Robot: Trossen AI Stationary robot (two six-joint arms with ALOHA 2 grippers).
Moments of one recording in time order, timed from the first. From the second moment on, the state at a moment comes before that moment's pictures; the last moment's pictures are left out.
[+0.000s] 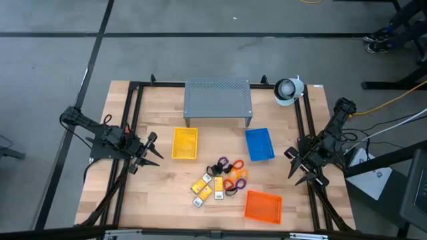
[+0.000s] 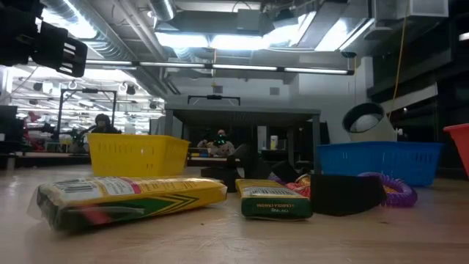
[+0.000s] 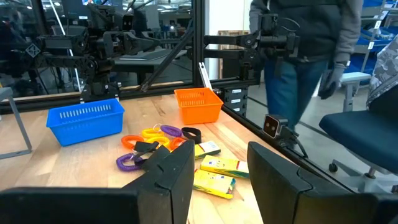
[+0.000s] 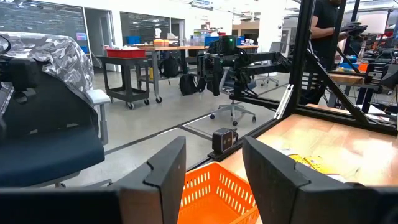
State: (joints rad) left arm -0.41 0.08 0.01 0.03 -0.03 0.00; right arm 0.93 0.00 0.02 0.04 0.14 -0.01
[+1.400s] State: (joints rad) left arm -0.41 0.08 0.01 0.03 -0.03 0.03; right arm 0.93 0.00 0.02 0.74 0.76 -0.17
